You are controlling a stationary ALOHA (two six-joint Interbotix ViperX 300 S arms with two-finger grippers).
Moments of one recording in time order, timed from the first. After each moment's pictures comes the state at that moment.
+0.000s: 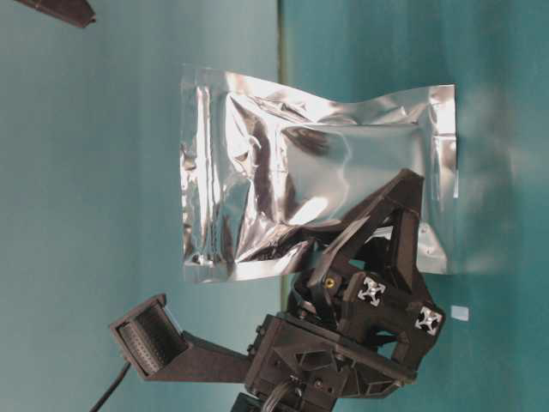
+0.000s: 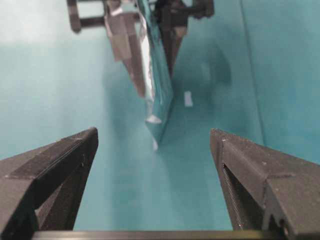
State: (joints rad) left arm 0.02 0.32 0.76 0.01 -0.69 -0.13; right arm 0.02 -0.51 0.66 -0.11 0.57 0.15
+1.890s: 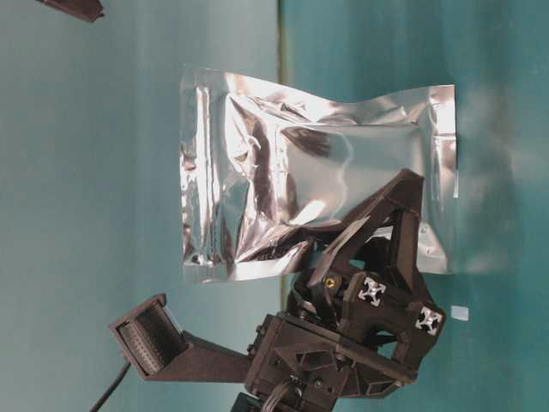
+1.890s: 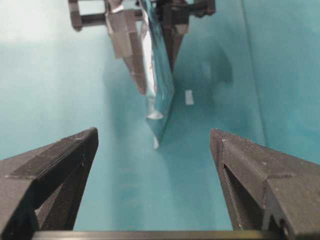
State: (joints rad) left arm 0.02 0.32 0.76 0.01 -0.69 -0.13; right arm 0.02 -0.52 0.68 -0.11 0.56 0.14
